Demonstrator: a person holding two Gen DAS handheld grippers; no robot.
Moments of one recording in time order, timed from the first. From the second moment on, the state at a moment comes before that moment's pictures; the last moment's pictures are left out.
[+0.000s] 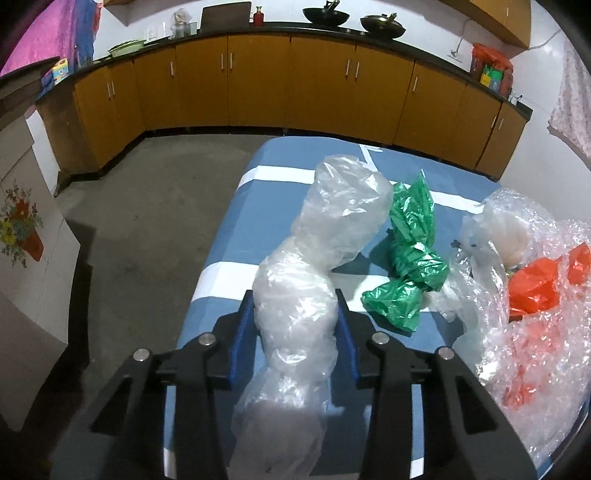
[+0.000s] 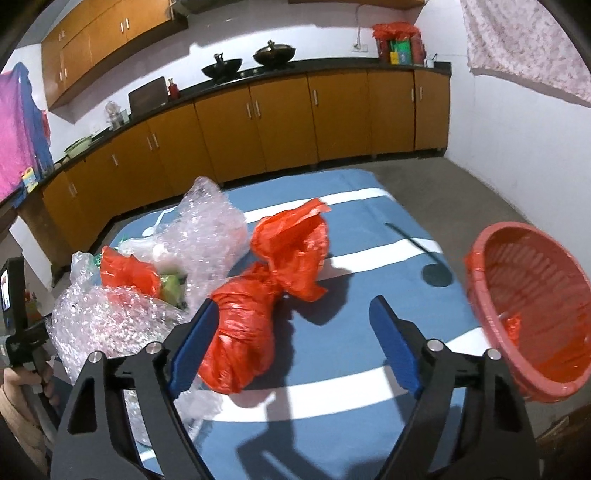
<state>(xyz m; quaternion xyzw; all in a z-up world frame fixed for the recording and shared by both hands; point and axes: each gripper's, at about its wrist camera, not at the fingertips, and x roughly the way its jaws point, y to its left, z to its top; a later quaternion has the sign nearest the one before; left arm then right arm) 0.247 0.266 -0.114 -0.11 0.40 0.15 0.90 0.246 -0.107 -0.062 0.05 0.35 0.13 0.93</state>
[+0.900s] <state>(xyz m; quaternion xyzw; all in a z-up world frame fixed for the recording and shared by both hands) 0.205 0.268 -0.093 -0.11 0.37 0.14 0.91 0.263 -0.050 -0.098 -0.01 0.41 0.16 0.90</state>
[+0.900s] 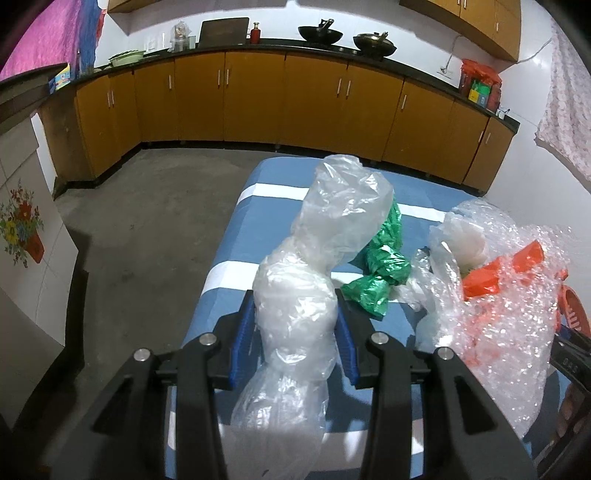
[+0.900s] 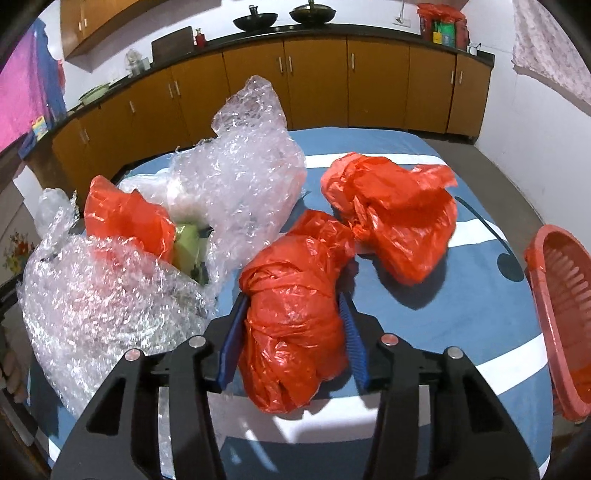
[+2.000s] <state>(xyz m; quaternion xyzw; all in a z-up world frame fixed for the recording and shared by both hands) 0.155 0.138 -0.019 -0.10 0.31 0.00 0.94 0.164 -0.174 -0.054 -0.03 0.33 0.06 0.94</state>
